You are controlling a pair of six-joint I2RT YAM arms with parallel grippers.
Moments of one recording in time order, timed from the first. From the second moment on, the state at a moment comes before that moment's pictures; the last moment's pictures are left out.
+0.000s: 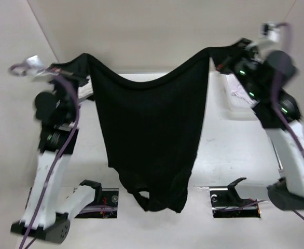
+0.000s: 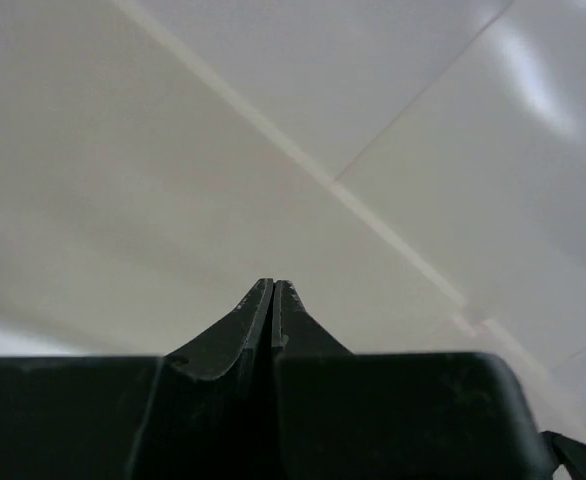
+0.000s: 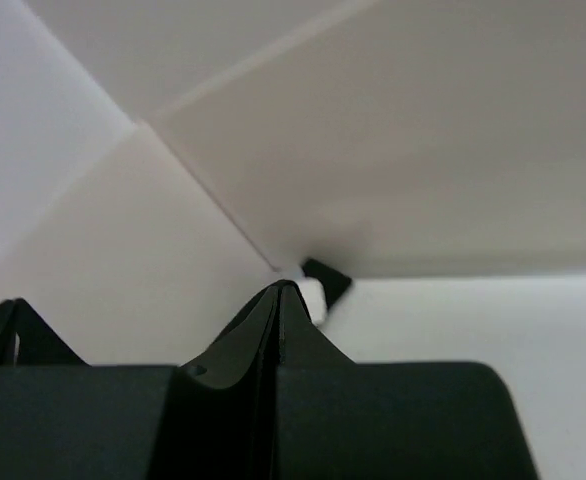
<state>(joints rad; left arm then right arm) -0.26 0.86 1.34 0.00 -0.25 -0.74 0.53 1.19 1.88 -0.45 0.15 0.53</state>
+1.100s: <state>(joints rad) -0.04 1.06 0.86 0.24 0.11 -1.00 0.33 0.98 1.04 -0.24 -0.08 0.69</state>
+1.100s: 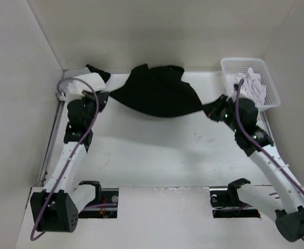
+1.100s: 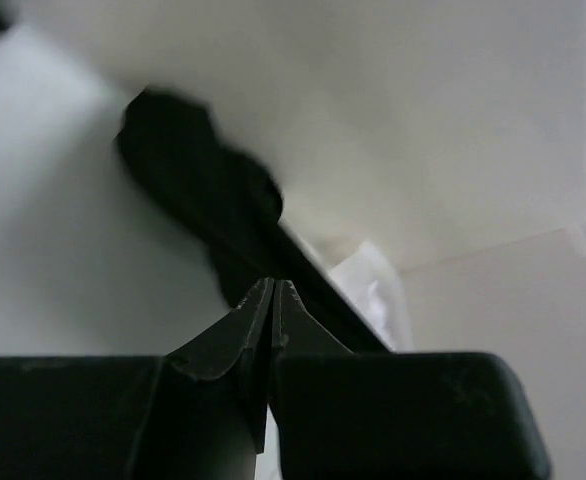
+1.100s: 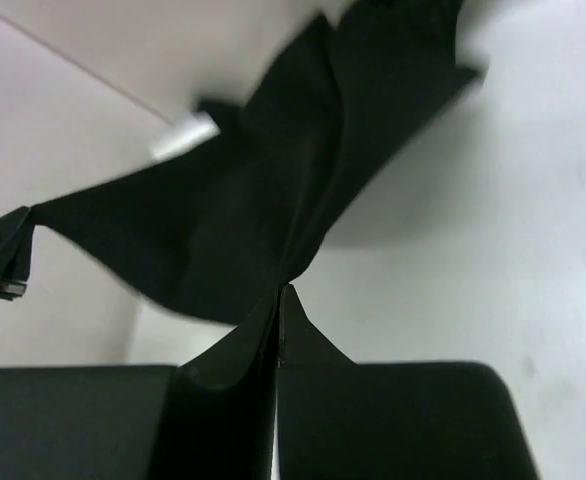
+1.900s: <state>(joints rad) -0.33 0.22 0.43 -0.41 -0.16 -0.94 1.34 0.39 0.48 -0.71 0.48 1.17</state>
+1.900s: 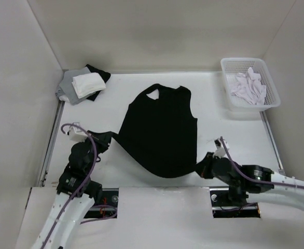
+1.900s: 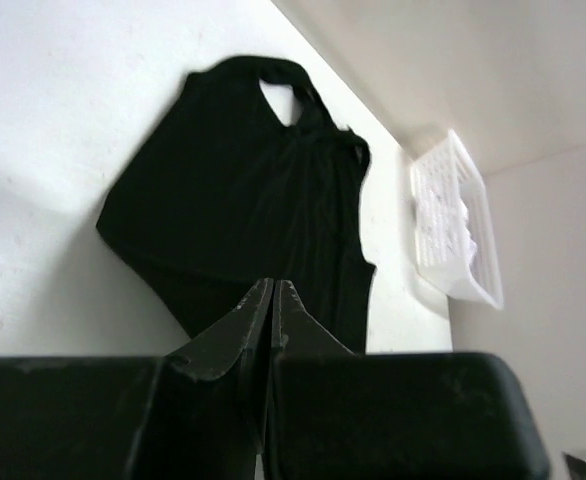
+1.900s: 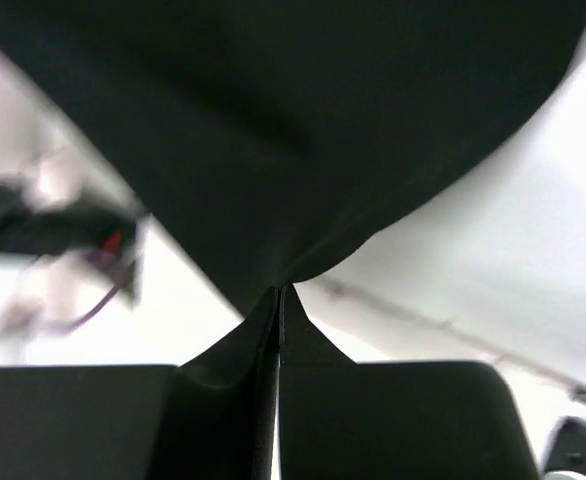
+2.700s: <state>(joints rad) -0.15 2.10 1.59 0.26 -0.17 -0.97 0.11 2.04 1.72 -0.03 -0.10 0.80</state>
